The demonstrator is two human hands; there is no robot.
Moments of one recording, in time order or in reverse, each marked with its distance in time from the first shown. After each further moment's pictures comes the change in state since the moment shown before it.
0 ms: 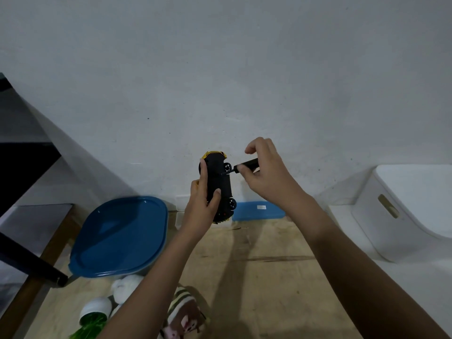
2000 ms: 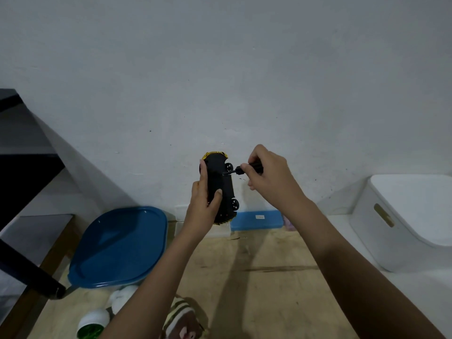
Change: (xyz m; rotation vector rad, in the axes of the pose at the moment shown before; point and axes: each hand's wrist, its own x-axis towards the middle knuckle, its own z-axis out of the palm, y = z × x) left_hand 0.010 0.016 -0.003 -0.104 0.029 0.038; right_hand 0.003 -0.006 -0.014 0.026 0.083 0.010
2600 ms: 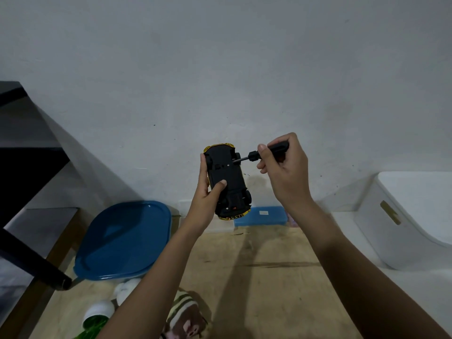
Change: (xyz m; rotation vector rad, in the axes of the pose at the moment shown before) left_hand -0.003 0.014 -0.005 -0.455 -0.040 -0.167; right_hand -0.007 -0.005 0.001 0.396 0.302 0.005
